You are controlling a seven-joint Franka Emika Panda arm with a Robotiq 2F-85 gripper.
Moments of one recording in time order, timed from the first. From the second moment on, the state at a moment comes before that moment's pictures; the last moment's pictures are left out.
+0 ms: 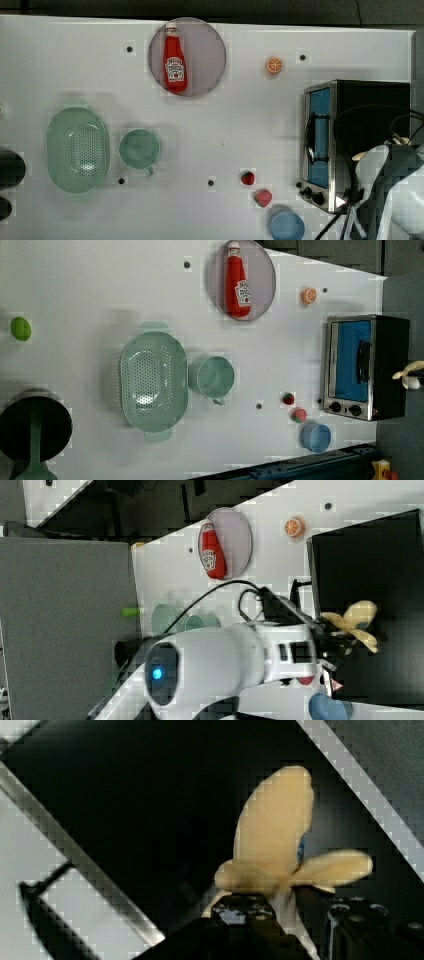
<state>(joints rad) -0.06 0.17 -0.69 -1.99 -0.02 0.63 -0.78</state>
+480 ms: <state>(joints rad) -0.04 0.21 -0.70 -1.99 -0.02 0.64 -0.93</state>
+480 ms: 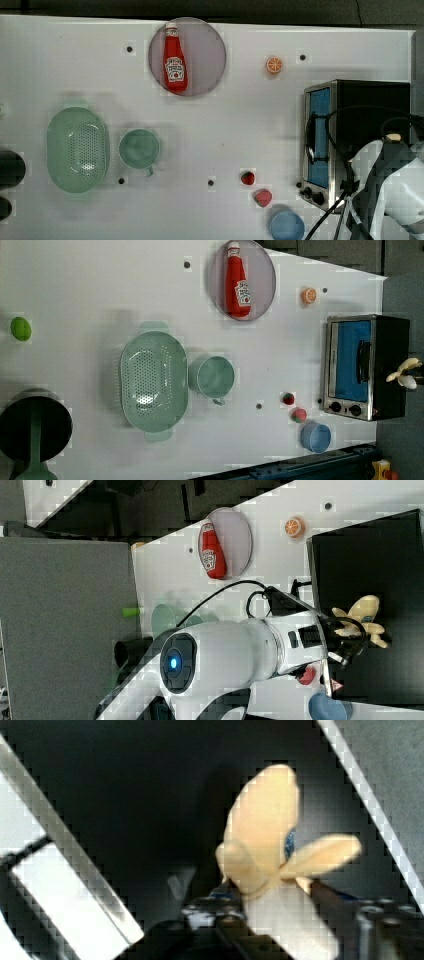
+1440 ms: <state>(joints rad) 0.02 0.05 -0.60 -1.80 -0.04 0.31 -0.92</state>
